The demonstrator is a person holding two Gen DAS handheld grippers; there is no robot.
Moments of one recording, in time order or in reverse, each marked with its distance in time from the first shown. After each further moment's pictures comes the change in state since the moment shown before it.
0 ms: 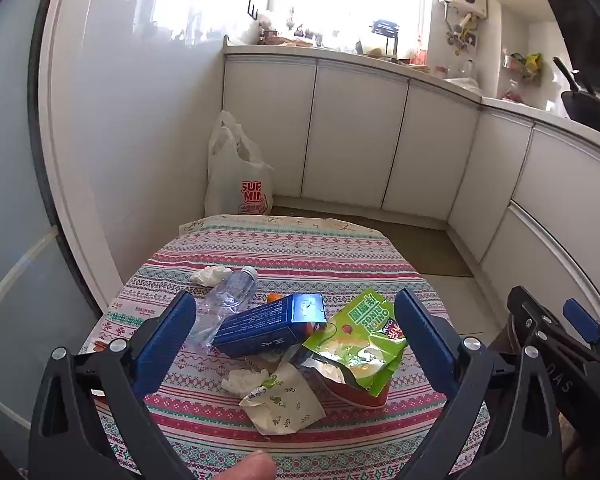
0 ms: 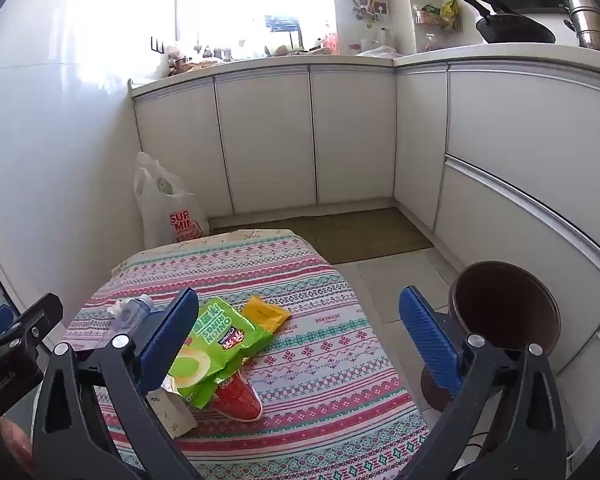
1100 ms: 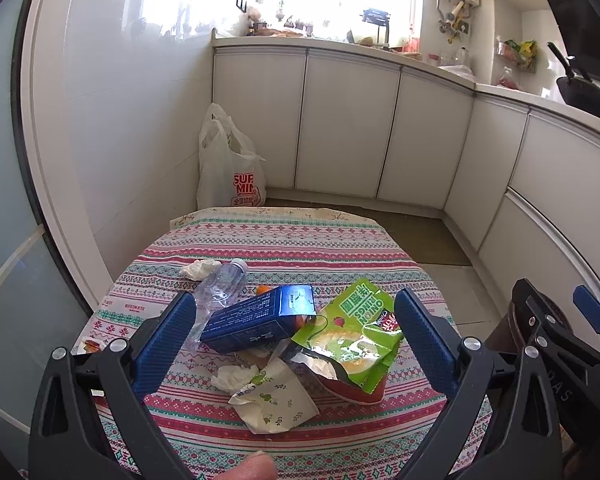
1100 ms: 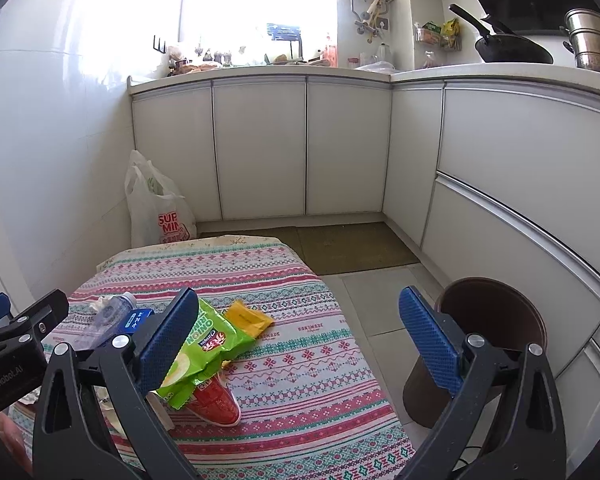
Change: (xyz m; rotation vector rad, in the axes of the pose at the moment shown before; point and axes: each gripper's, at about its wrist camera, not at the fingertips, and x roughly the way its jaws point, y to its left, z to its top) left arm 0.016 -0.011 -0.008 0.047 0.045 0.008; right arm 0.003 -0.001 -0.006 -0.071 -0.027 -0.063
